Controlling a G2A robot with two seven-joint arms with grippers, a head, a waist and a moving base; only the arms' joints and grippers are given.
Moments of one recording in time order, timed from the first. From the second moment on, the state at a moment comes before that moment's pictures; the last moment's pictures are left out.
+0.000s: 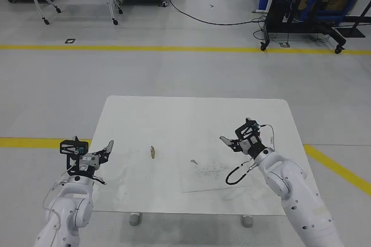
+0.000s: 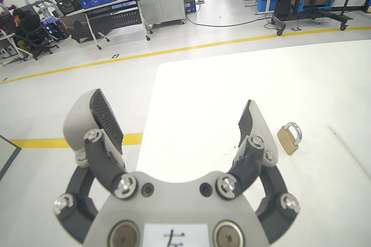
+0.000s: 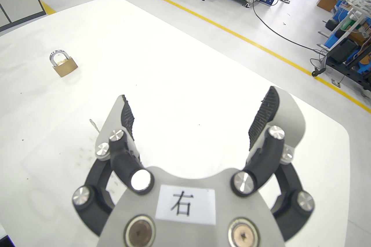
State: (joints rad) left arm 1.73 -1.15 -1.60 -1.80 1.33 0.00 0.00; right arm -1.47 -1.16 1.36 -1.70 -1.32 -0.29 0.20
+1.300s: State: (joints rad) left arm 1.73 -1.15 -1.60 -1.80 1.33 0.00 0.00; right arm -0.91 -1.27 0.81 -1.17 -1.21 -0.88 0.62
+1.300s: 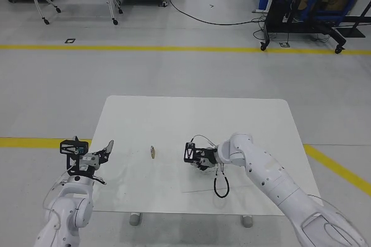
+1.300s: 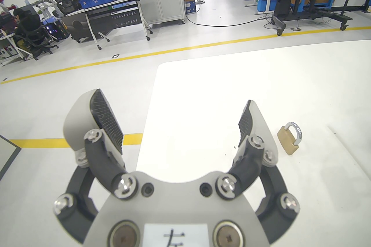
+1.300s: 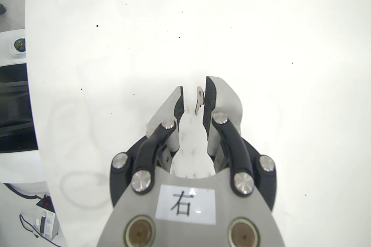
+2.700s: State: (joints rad) left arm 1.62 -1.15 -1.42 -1.96 1.43 -0.21 -0.32; right arm -1.06 -1.18 0.95 -1.23 -1.53 -0.89 -0.10
